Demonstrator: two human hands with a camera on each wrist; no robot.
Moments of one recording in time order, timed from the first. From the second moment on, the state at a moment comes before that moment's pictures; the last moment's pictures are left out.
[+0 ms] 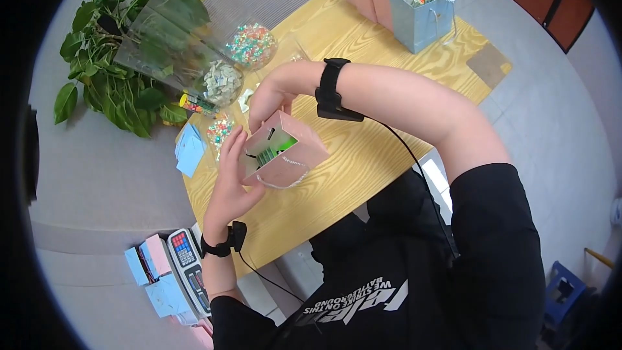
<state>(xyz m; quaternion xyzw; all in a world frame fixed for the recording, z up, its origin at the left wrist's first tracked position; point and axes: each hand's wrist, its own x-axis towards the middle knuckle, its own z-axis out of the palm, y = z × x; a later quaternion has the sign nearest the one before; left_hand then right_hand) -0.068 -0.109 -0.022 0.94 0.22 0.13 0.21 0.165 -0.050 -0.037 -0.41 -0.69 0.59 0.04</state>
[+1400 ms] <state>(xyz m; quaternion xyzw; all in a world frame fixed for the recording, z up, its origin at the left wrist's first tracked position) -0.010 -0.135 -0.009 0.89 0.26 0.27 0.25 0.199 -0.162 0.013 -0.49 -0.72 0.08 0.48</state>
